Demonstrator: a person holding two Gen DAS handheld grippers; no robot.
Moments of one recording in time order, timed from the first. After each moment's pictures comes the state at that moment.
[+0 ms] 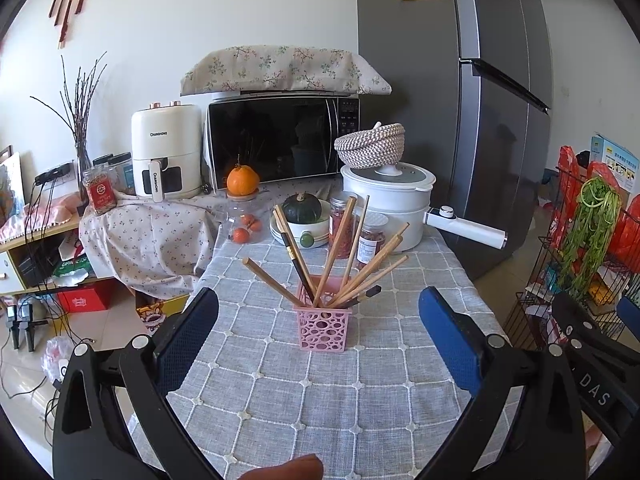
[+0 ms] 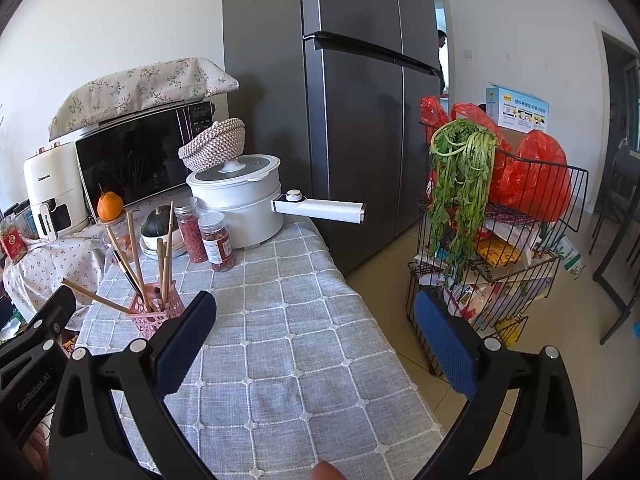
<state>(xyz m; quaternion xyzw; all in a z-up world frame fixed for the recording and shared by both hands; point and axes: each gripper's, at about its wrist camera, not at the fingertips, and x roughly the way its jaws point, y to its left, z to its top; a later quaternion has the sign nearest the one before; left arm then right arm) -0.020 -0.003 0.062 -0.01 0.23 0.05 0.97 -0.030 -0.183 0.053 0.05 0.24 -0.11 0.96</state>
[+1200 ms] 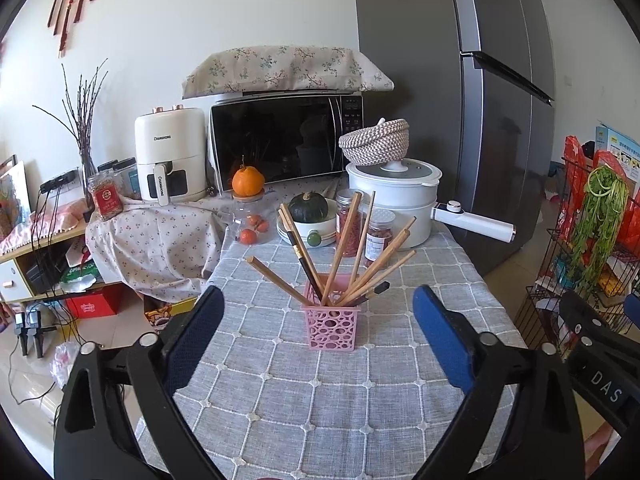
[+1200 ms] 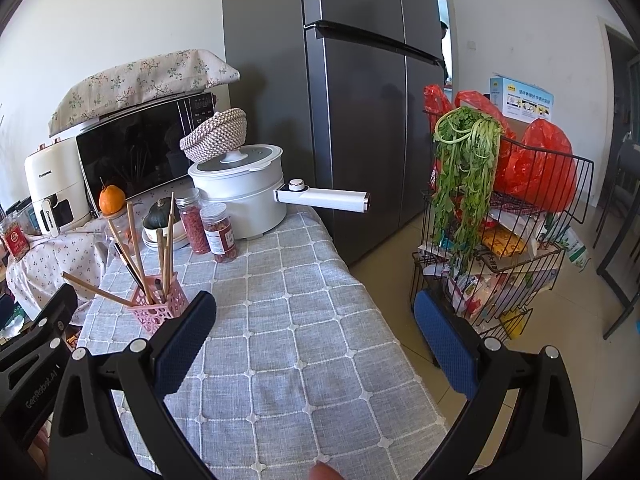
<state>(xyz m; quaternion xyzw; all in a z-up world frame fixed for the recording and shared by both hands) -0.021 -0.005 0.056 0.00 0.22 0.06 0.97 -0.027 -0.184 0.046 0.06 0.26 -0.10 0.96</state>
